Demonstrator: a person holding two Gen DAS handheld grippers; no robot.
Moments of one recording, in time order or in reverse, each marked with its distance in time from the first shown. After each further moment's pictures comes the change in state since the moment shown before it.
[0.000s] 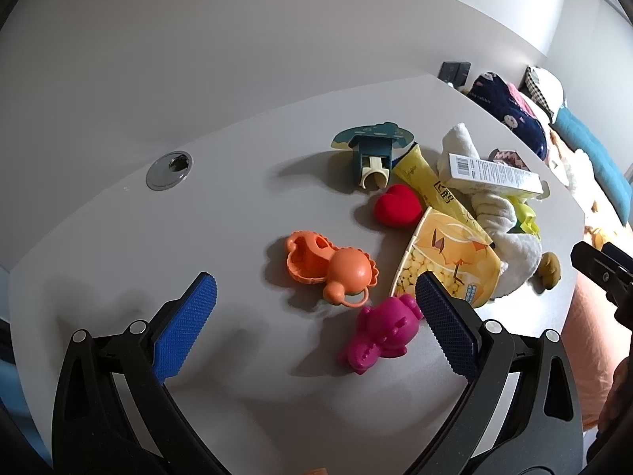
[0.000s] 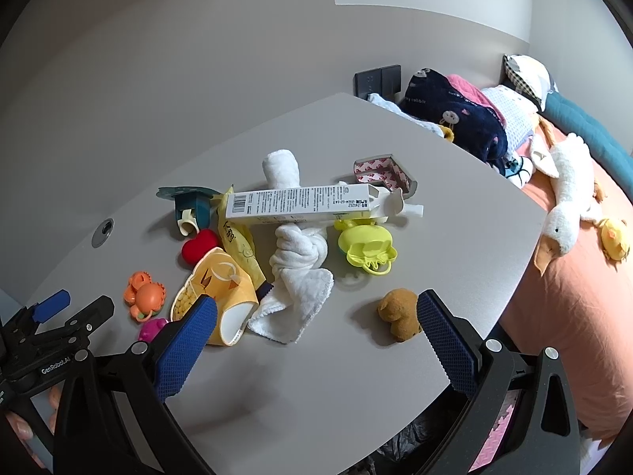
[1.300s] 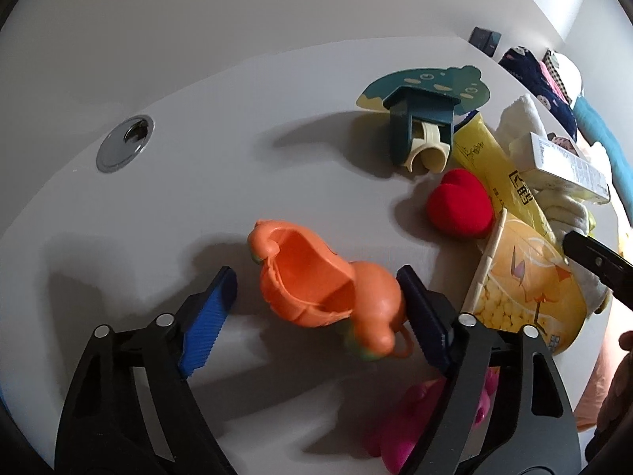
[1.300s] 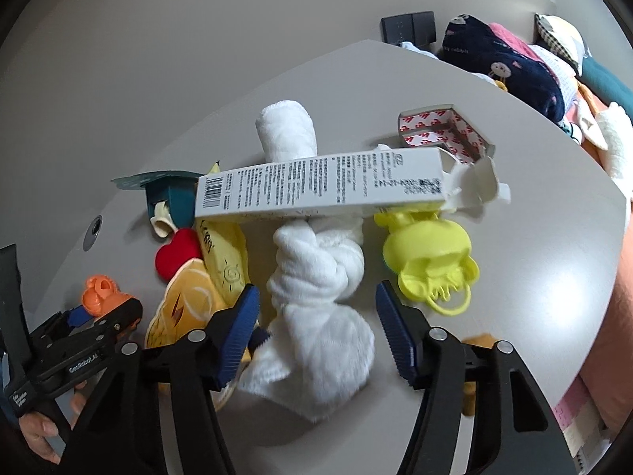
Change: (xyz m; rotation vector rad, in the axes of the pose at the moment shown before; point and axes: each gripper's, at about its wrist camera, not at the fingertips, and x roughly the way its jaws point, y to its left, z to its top) left arm 0.087 0.013 0.010 -0.020 0.119 0.000; right arm 0.103 0.000 0.012 0.041 0.137 0.137
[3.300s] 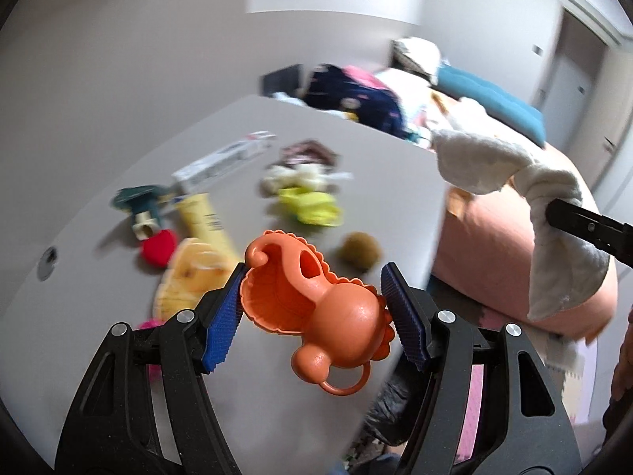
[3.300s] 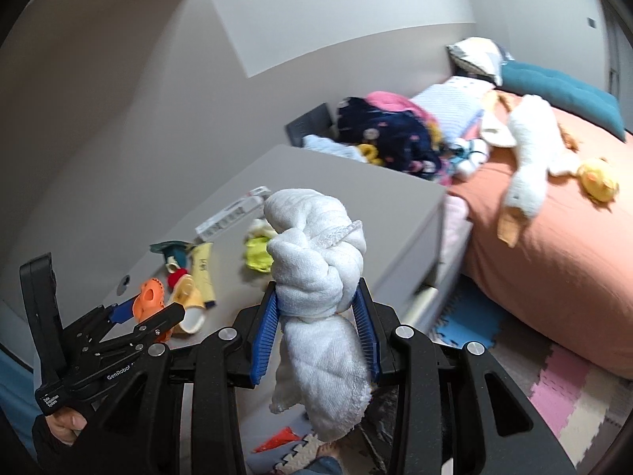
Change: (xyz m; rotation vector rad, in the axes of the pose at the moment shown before) left arm -0.141 -0.194 -0.068 0.400 -0.205 -0.282; right arm -0.229 -0.139 -0.102 0.185 -0.309 -0.041
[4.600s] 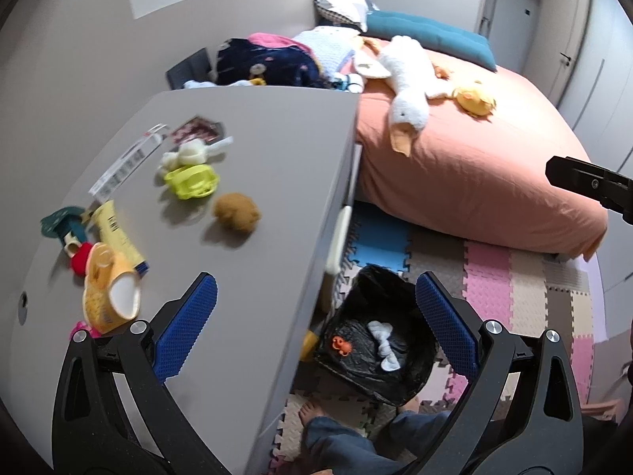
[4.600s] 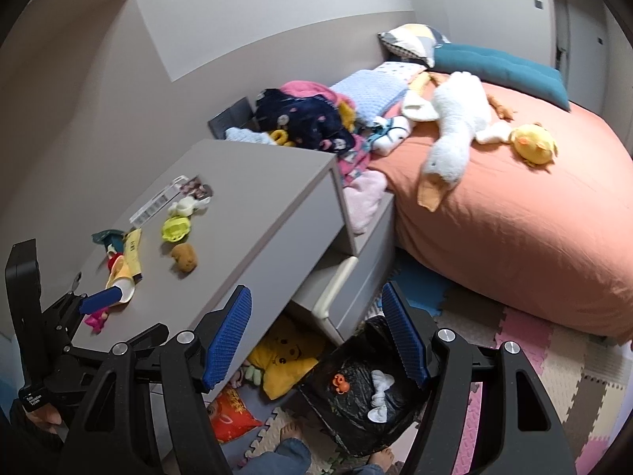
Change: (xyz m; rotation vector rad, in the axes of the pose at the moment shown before) left arm 0.018 -0.088 -0.028 0.219 0.118 -0.058; right arm -0.037 -0.080 -0.042 0.076 0.024 -0.158
